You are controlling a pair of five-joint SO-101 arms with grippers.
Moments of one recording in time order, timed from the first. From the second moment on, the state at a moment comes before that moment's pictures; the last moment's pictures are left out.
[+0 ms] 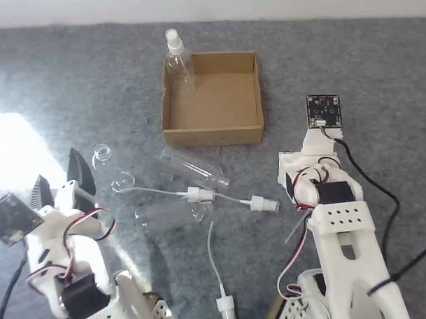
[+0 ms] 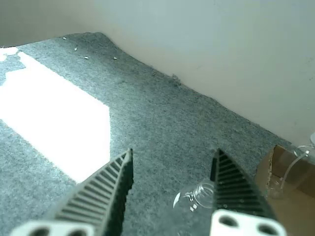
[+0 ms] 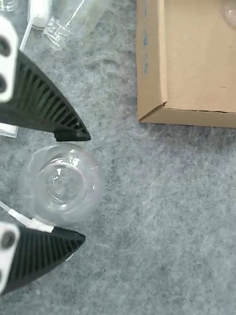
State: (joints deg) left arm -34.1 -102.5 79.3 55.1 20.3; right arm -8.1 -41.1 59.7 40.3 -6.4
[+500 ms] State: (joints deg) left arm -34.1 -102.5 79.3 55.1 20.3; right arm -8.7 -52.5 59.7 47.1 -6.4
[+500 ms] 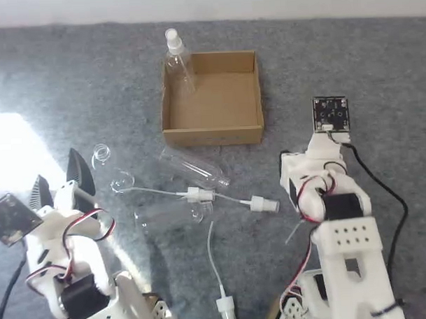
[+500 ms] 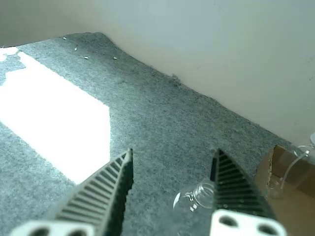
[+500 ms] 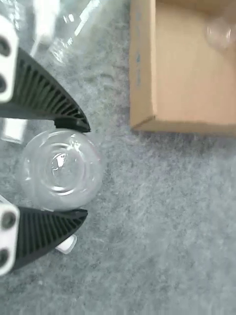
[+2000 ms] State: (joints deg) left arm 6.9 -71.2 45.5 77.9 -19.0; right arm 2.6 -65.1 59.9 56.4 -15.2
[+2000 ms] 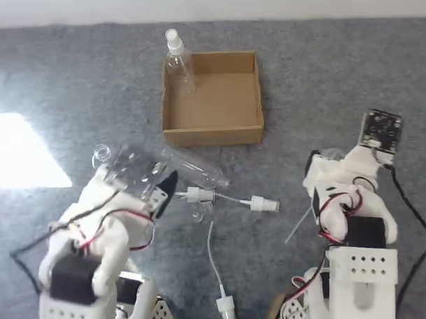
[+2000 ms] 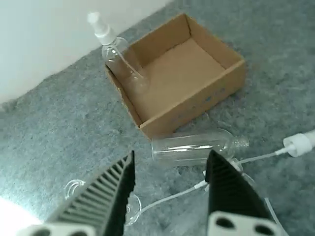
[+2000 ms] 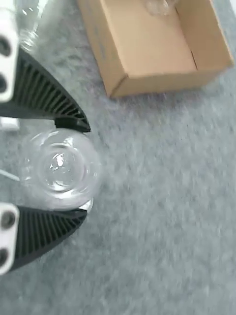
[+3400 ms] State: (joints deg) left arm 38.1 7.8 10.6 79.4 -38.9; right arm 26.7 -65.1 59.9 52.6 -15.3
